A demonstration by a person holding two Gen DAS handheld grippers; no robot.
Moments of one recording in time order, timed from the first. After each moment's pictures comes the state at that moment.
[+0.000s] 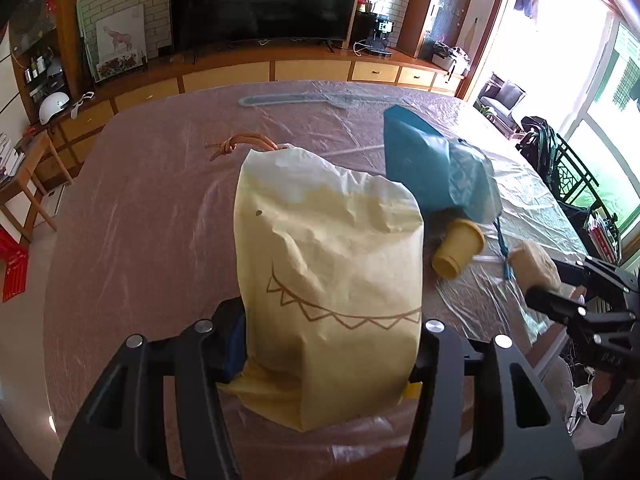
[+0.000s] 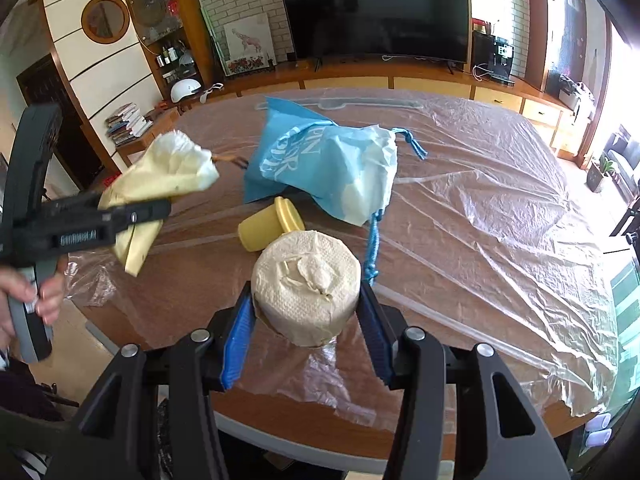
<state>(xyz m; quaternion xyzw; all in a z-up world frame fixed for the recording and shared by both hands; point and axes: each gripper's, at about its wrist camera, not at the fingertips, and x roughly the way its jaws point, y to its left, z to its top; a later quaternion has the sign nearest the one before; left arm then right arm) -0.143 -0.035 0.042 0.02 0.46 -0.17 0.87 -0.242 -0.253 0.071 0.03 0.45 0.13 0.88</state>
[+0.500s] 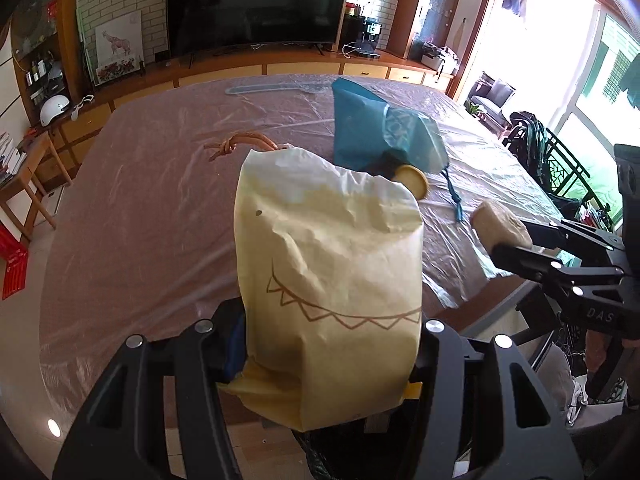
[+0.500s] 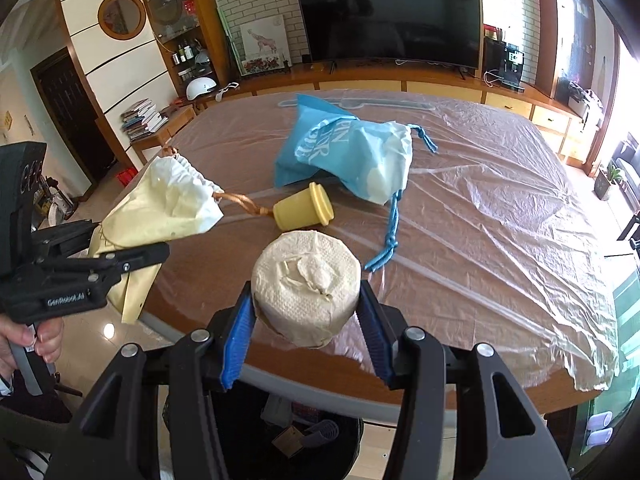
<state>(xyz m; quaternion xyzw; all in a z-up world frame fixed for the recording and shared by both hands) -0.219 -0.050 0.045 0.02 0.44 -0.18 0.88 -0.274 -0.248 0.081 0.02 0.45 0.16 0.88</state>
